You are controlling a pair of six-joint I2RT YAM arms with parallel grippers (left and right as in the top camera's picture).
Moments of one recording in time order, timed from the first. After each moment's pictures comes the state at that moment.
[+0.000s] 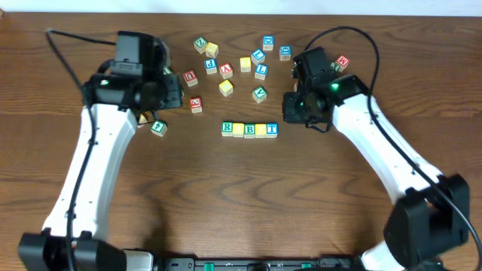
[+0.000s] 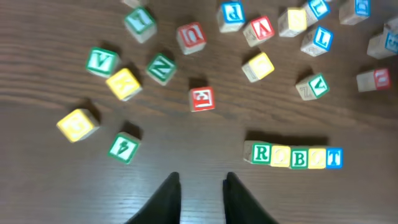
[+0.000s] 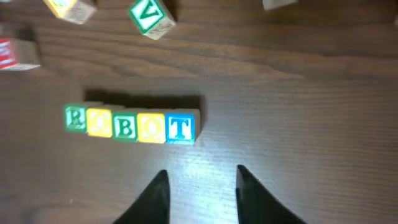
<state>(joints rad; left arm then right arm) -0.10 1.53 1.44 -0.94 0.12 -0.23 0.39 1.73 1.41 -0.87 -0.09 0.41</state>
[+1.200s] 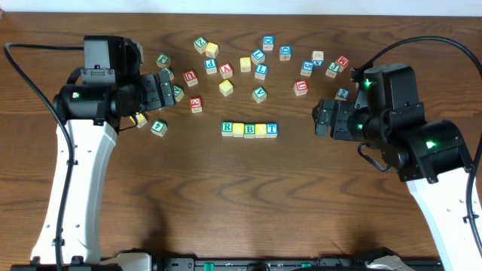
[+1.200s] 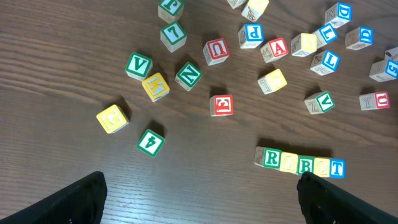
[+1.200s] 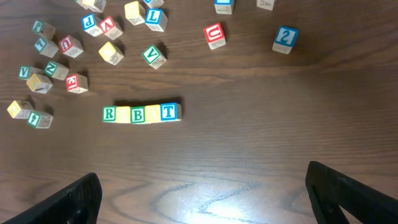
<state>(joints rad) -0.01 1.45 1.44 -0.98 0.12 -0.22 0.30 1.25 1.41 -1.10 -0.02 0.40</state>
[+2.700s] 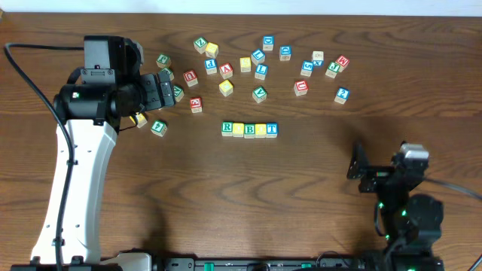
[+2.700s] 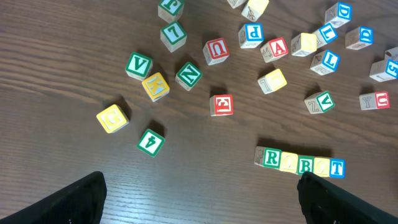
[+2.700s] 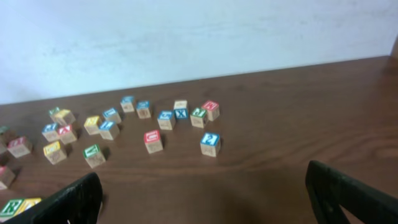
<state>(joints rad) -0.01 1.45 1.44 -0.98 0.12 -0.22 0.01 0.27 0.29 -0.19 -0.01 0.12</state>
